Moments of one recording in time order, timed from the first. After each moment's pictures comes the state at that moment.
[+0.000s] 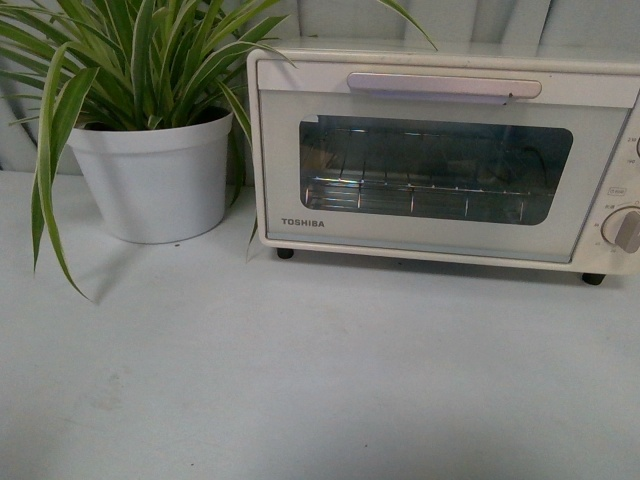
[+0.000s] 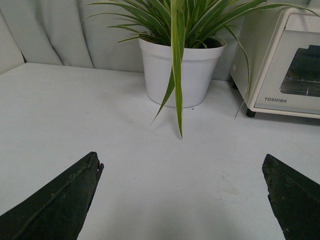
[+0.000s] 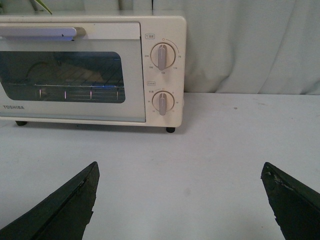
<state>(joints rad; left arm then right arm) 0.00 0.00 0.01 0.00 0.00 0.00 0.00 0.00 0.01 0.00 0.00 0.00</state>
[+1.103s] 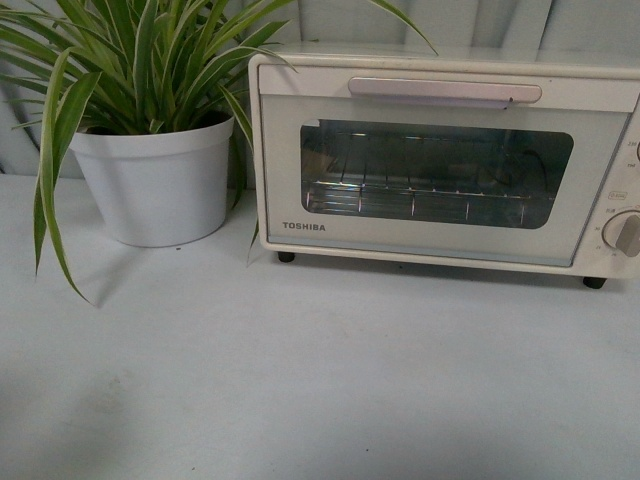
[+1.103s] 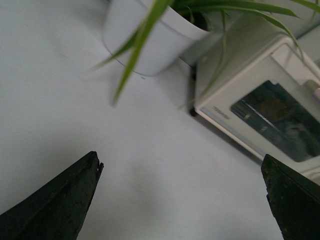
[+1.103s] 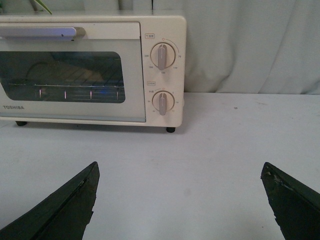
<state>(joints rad) -0.28 0.63 0.20 0.25 -0.17 -0.62 0.00 0.00 0.01 0.00 0.00 0.00</state>
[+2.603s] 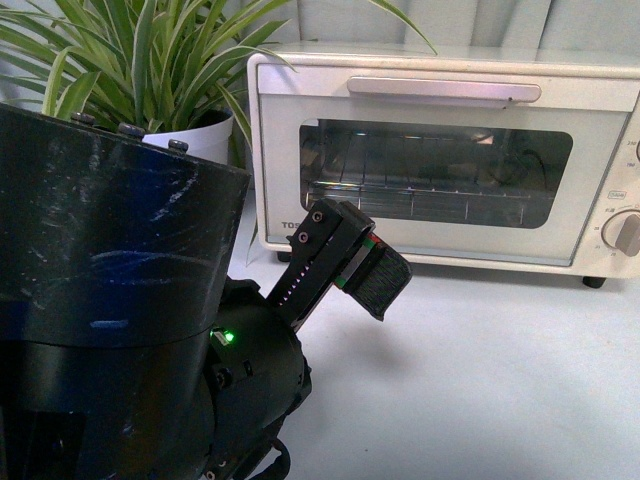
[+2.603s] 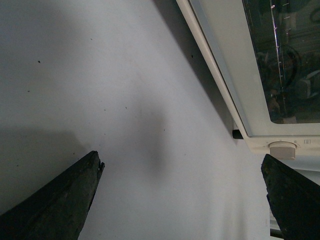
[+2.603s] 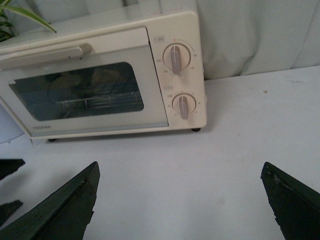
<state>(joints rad) -0.64 1.74 0.65 0.72 -0.14 -1.17 0.02 0.52 0.22 0.21 -0.07 0.19</state>
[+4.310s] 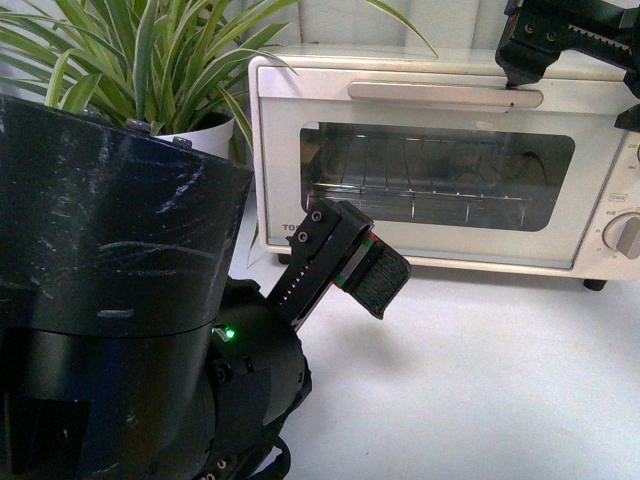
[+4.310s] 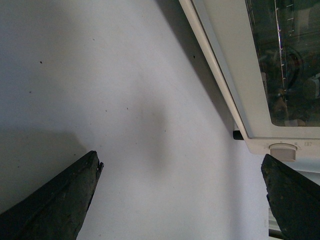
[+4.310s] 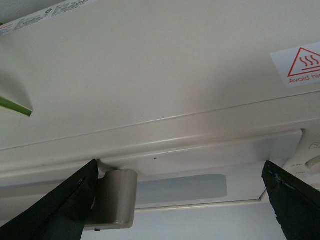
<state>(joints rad) -0.63 1.73 0.66 0.70 -0.13 -1.18 0.28 1.53 1.10 0.00 0.21 0.42</state>
